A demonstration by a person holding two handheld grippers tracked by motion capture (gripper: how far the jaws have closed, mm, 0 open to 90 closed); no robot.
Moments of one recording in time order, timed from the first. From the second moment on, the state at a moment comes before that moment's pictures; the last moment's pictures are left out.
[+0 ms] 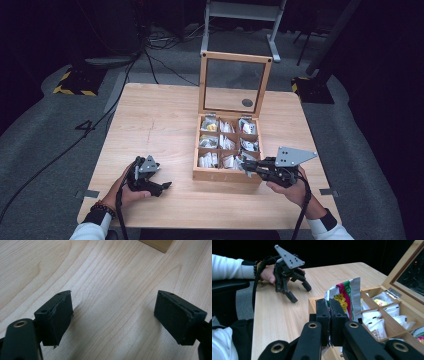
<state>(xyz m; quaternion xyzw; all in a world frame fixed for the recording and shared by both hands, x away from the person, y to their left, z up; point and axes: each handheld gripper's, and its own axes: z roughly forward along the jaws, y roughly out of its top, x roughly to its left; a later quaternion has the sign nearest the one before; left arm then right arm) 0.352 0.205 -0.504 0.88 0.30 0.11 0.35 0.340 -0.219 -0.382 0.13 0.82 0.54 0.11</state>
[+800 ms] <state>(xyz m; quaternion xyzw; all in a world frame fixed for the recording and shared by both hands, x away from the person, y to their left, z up) 0.352 0.207 -0.504 0.88 0.30 0.11 0.35 0.319 -0.192 -0.401 0.09 0.85 0.52 0.07</state>
